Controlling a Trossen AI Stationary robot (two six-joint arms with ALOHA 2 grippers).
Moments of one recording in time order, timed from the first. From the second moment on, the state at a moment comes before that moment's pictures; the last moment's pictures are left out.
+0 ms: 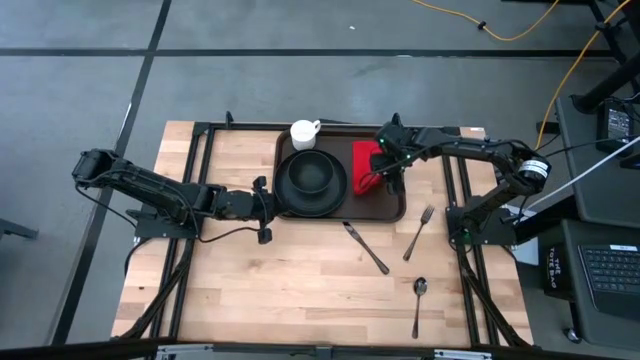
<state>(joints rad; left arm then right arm) -0.16 1.09 0.54 0.03 -0.36 -0.13 -0.56 1.52 0.97 -0.71 -0.19 -0.62</state>
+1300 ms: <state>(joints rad) -0.16 1.09 0.54 0.05 -0.36 -0.14 -0.32 1.39 1.16 -0.97 -0.06 -0.17</state>
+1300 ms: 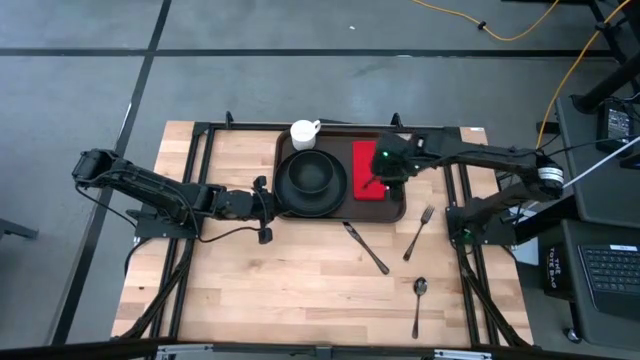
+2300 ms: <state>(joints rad) -0.10 0.97 0.32 0.34 -0.18 0.06 0.15 1.24 1.16 -1.04 0.41 0.52</state>
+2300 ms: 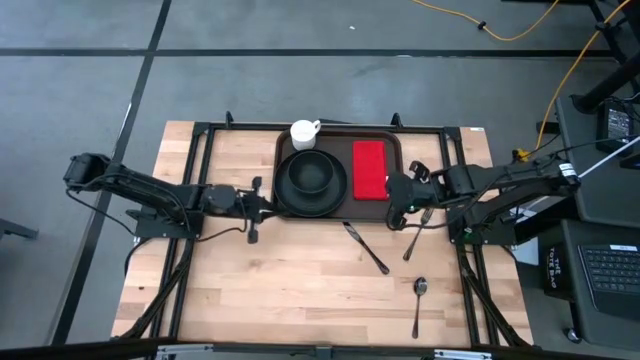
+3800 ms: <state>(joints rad) 0.02 0.70 0.20 0.32 -0.14 0.07 0.16 1.15 0.79 -1.10 0.17 1.52</state>
